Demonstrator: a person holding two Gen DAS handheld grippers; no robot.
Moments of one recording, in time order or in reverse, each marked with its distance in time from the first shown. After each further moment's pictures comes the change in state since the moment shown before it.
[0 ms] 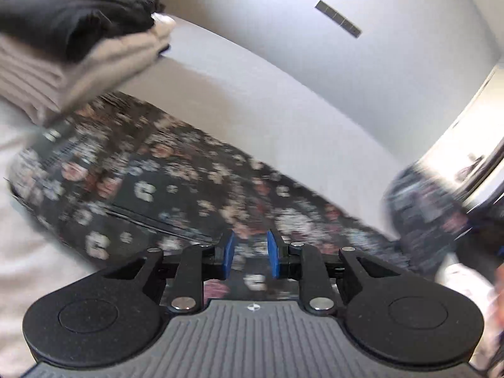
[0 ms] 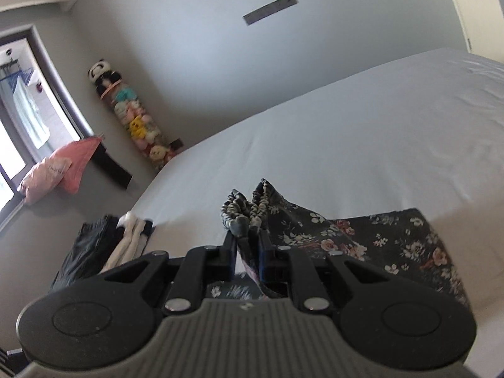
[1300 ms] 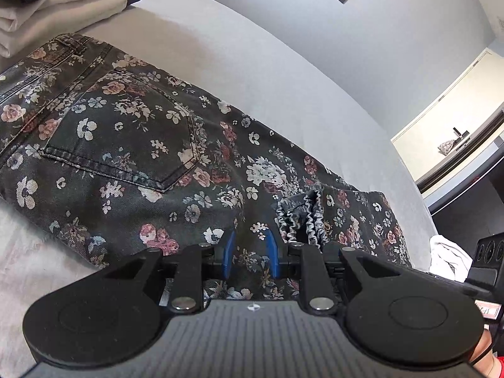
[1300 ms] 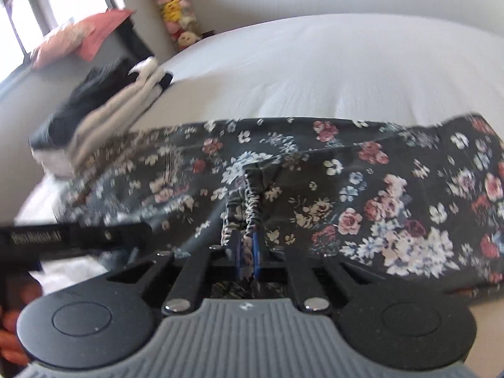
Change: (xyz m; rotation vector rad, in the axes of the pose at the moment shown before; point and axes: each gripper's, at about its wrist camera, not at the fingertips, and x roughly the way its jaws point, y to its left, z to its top) left arm 0.040 -0.014 -0.033 0.018 0.146 -0.054; right arm 0.068 0.012 -0.116 -0.199 0.293 0.031
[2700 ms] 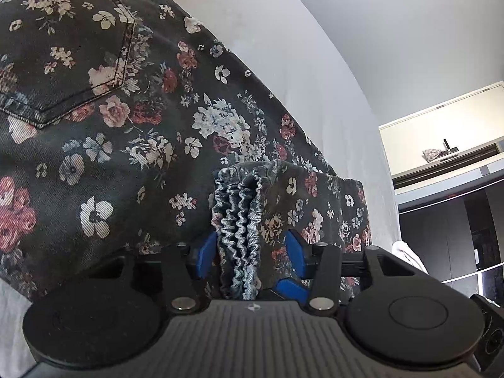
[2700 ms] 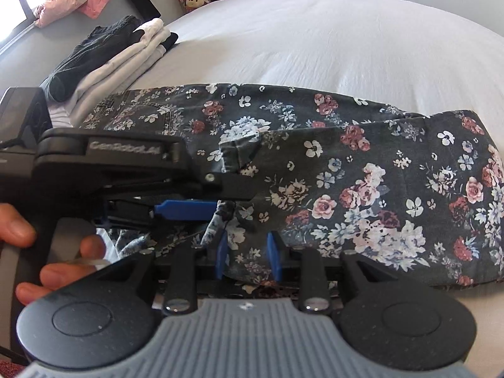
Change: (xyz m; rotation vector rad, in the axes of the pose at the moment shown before) left arm 0.086 -0.019 0.005 -0.231 0.206 -0.125; right arm -0.003 0.005 -0.001 -0.122 0.154 -0.052
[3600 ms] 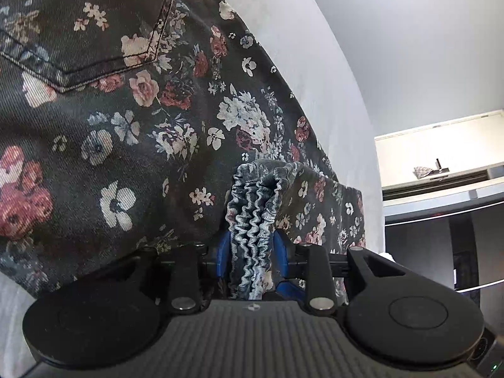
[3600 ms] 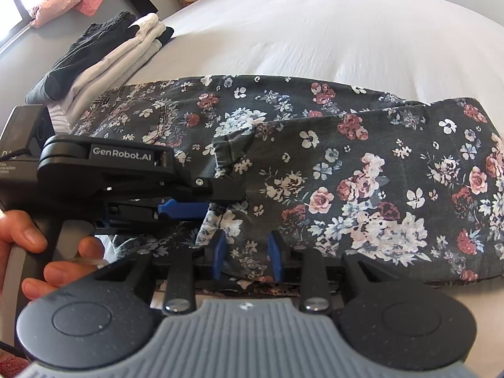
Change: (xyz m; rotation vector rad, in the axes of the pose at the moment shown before) left arm 0.009 0.025 0.003 -0.119 0.017 -0.067; right arm 0.008 -0.003 0.001 0.019 0.025 0.009
